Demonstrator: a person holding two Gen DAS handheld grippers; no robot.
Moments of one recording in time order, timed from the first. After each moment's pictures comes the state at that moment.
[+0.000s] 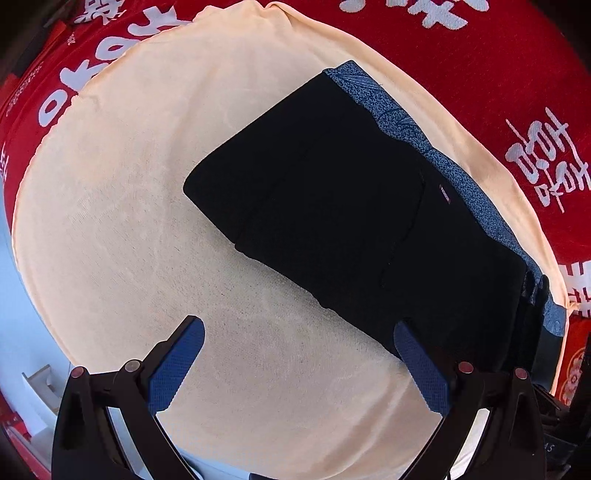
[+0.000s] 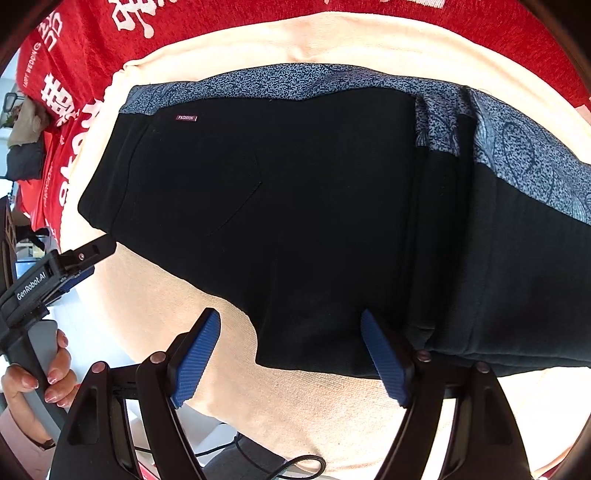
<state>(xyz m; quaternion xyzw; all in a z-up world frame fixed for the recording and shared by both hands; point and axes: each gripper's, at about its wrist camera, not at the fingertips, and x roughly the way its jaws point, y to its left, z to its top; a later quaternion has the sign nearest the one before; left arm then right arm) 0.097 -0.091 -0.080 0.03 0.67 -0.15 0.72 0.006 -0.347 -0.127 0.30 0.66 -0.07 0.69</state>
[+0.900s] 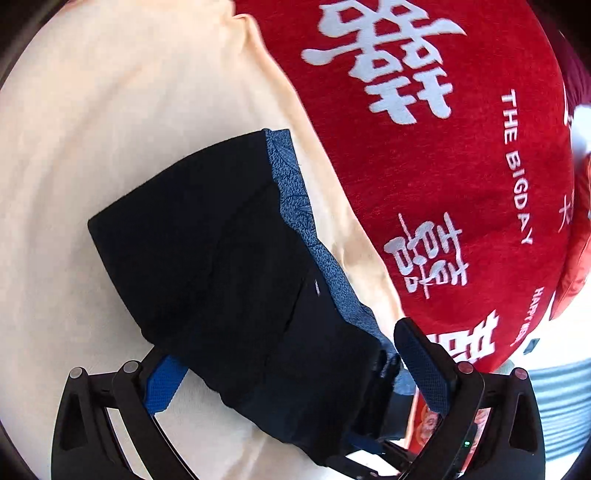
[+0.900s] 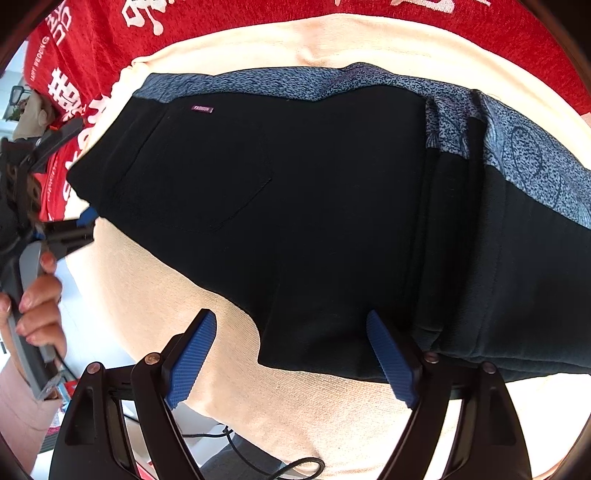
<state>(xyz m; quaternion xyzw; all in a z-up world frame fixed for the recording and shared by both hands) 0.153 -0.099 -0.096 -0.25 0.63 -0.30 0.67 0.005 -0.335 -0.131 0.30 0.65 -0.06 0.69</state>
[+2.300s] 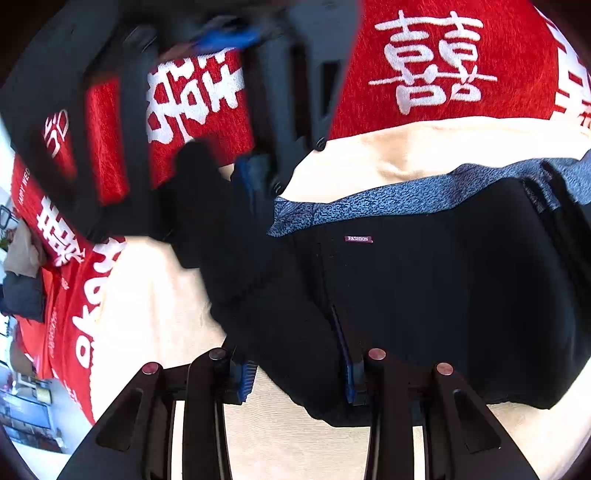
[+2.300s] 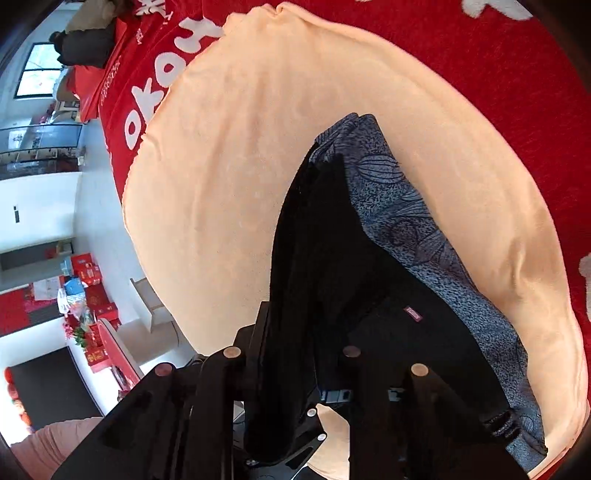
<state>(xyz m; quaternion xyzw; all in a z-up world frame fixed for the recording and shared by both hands) 0.049 -0.215 -0.064 0.34 0.42 -0.27 0.80 0.236 -0.286 -0.093 0.20 0.73 0.17 0.63</state>
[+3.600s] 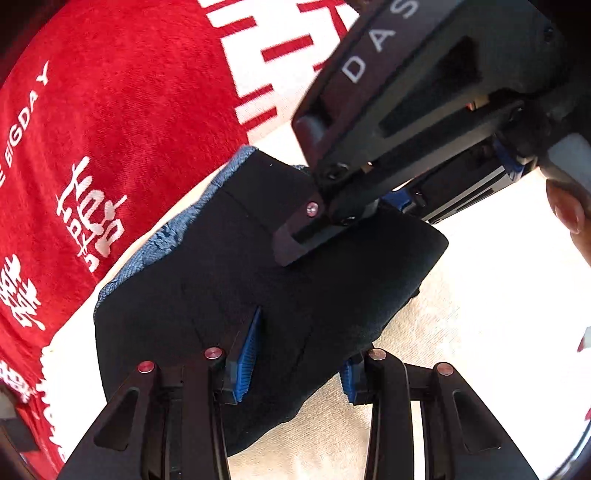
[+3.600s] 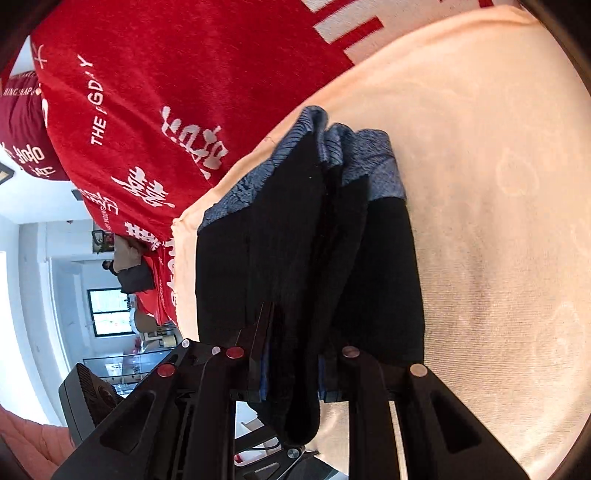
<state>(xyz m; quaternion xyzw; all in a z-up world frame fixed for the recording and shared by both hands) -0.236 -0.455 -0.052 0.43 0.37 -0.48 0.67 -0.182 -0.605 -0.118 0.58 0.46 -0.02 0.68</state>
